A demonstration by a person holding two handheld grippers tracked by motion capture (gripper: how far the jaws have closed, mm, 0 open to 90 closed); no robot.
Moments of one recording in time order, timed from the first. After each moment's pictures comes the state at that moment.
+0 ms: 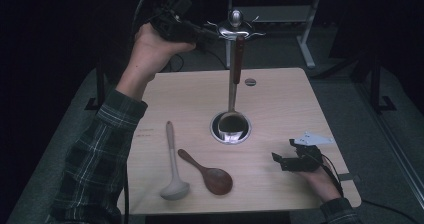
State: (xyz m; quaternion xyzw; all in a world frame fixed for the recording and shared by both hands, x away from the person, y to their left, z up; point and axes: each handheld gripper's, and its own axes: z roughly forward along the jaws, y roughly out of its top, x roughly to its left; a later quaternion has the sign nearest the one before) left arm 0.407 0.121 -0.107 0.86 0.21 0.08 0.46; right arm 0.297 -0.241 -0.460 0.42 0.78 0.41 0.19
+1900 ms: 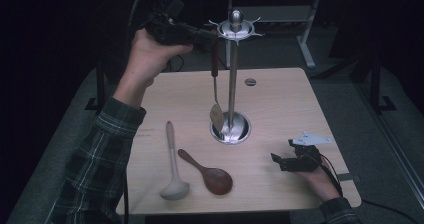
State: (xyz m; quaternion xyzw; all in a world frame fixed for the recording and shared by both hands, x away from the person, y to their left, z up) left arm 0.400 0.126 -0.114 0.83 0.21 0.07 0.50; right arm 0.299 -0.238 -0.461 0.42 0.79 0.41 0.18
